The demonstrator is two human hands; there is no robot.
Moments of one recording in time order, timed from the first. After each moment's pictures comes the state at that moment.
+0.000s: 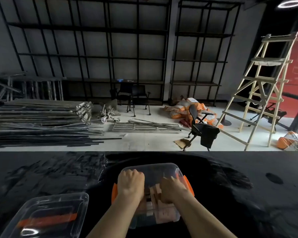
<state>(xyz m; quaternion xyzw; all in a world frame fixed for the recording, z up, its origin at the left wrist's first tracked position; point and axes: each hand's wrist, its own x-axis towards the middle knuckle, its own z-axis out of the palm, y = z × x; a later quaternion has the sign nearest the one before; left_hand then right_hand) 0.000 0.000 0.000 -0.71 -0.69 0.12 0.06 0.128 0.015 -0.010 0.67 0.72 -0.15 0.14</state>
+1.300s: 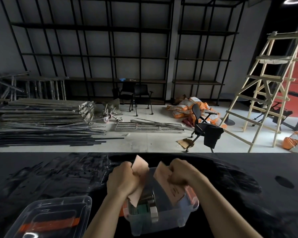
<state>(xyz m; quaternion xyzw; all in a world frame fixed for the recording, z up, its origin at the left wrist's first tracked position) -0.047 0.015 0.007 -0.59 -0.75 -0.25 -0.18 0.145 0.062 0.027 0.69 0.70 -0.21 0.00</state>
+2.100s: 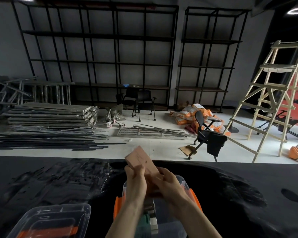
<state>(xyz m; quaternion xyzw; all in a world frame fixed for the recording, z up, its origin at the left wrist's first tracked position) 0.005 0.009 0.018 -0.34 -0.59 -0.59 -0.45 0.108 0.035 -0.012 0.46 0.48 -0.60 -0.44</state>
